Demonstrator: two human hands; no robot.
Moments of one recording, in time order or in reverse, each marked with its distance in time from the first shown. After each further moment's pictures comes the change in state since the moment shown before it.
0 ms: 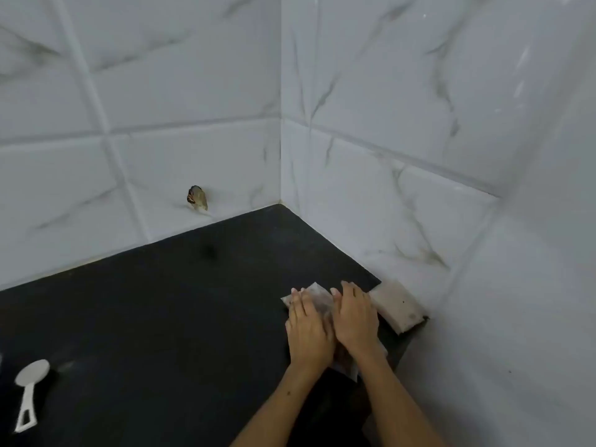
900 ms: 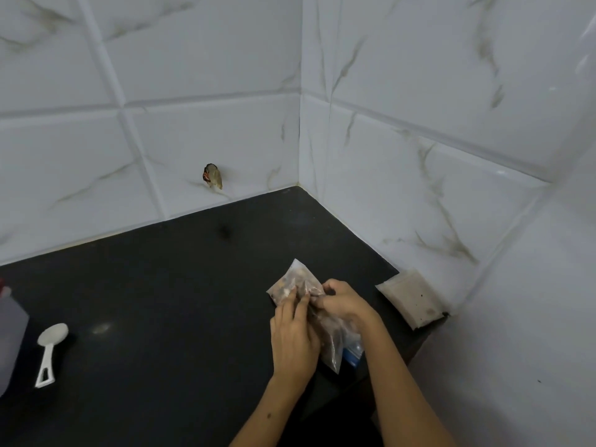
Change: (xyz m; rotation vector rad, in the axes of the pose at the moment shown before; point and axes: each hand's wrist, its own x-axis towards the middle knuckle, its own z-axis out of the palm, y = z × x) left_hand -0.017 -0.039 0.001 0.015 0.242 0.103; right_hand 0.024 -0.017 -0.005 0.447 -0.691 0.125
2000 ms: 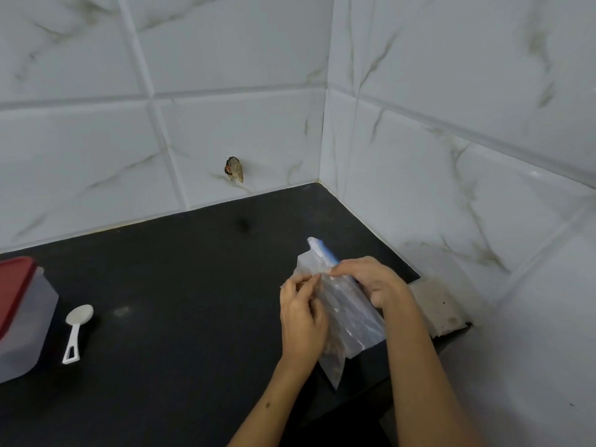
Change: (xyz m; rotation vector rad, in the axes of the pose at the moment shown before) left_hand 0.017 0.011 -0.026 -0.369 0.209 -0.075; right_hand -0.010 -0.040 -0.027 0.328 -0.040 0.080
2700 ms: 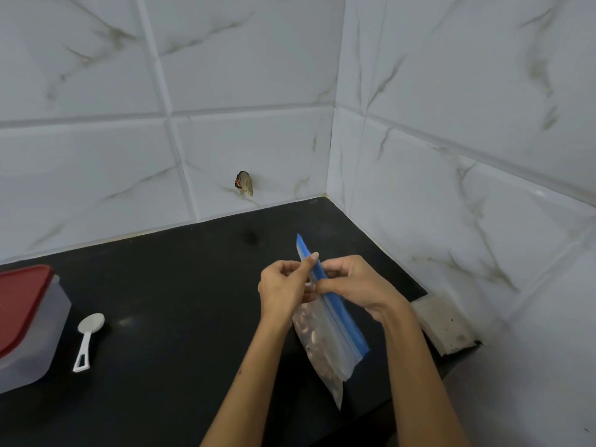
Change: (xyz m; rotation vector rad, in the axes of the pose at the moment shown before) left_hand 0.059 0.046 -0.050 -0.427 -0.013 -0.506; right_hand -0.030 -0.017 0.025 -0.274 -0.141 -0.532
